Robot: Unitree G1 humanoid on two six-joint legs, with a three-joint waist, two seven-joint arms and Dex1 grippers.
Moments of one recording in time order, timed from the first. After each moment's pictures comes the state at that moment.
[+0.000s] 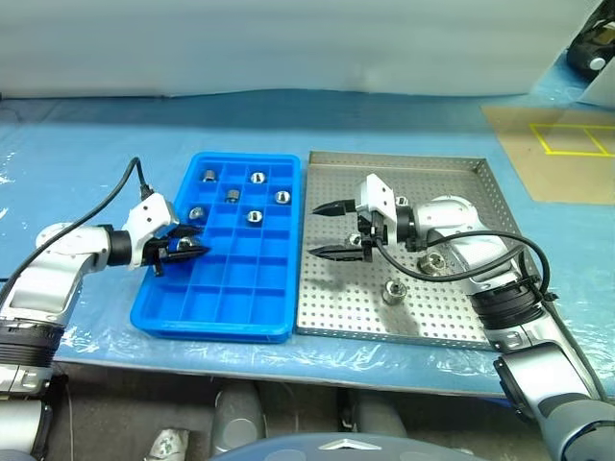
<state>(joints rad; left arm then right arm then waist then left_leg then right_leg) -0.31 0.87 0.03 0.12 -0.30 0.25 -1.13 -0.62 -0.54 0.26 0.03 0.30 0.31 1.17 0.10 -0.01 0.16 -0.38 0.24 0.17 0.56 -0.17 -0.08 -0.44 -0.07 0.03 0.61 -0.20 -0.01</state>
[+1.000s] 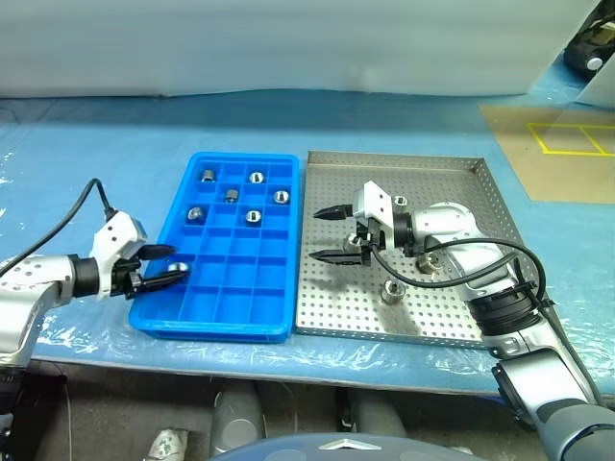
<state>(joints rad) -0.10 0.93 0.18 -0.04 -0.40 0.43 -1.11 -0.59 -0.52 0.26 0.02 0.26 0.30 1.15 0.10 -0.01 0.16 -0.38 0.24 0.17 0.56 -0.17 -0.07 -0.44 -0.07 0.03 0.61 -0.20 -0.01</state>
